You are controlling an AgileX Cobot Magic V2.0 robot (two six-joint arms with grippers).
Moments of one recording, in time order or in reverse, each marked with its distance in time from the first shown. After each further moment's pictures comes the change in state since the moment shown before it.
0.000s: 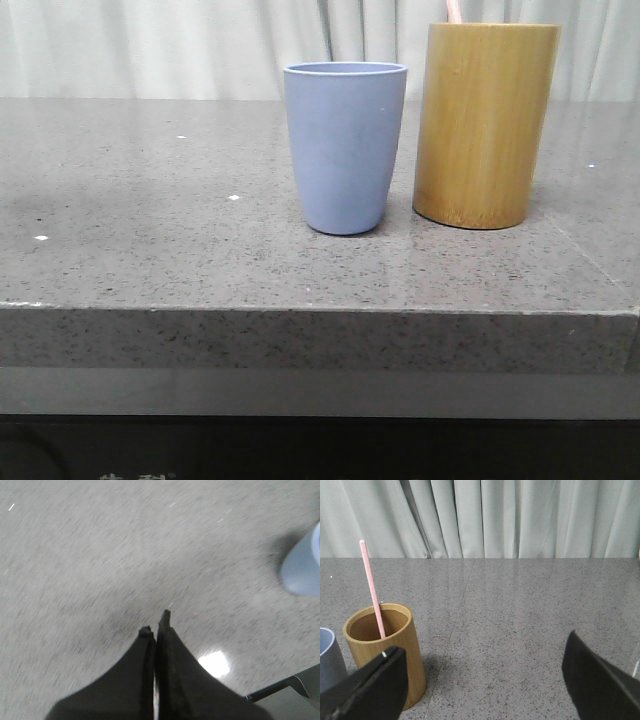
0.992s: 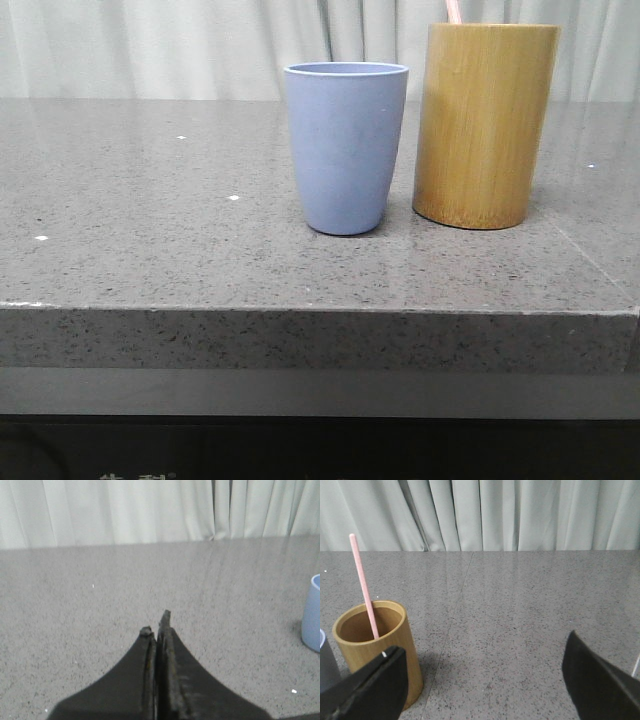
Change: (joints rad) left arm 0.167 -1.242 1.022 -0.044 -0.627 -0.032; right arm 0.012 0.107 0.000 0.000 -0.068 0.000
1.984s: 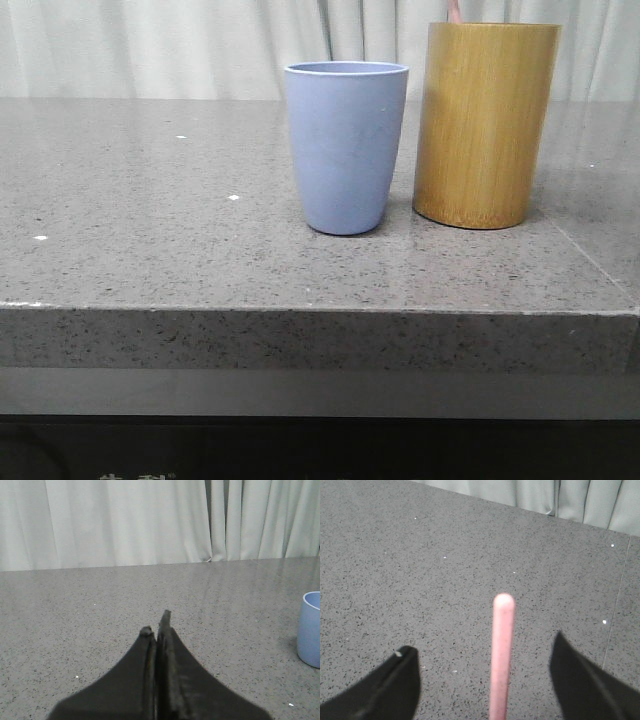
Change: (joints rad) left arm 0.000 -0.067 0.008 -0.002 -0.010 0.000; right arm 0.402 0.977 -0.561 -0.060 -0.201 0.000
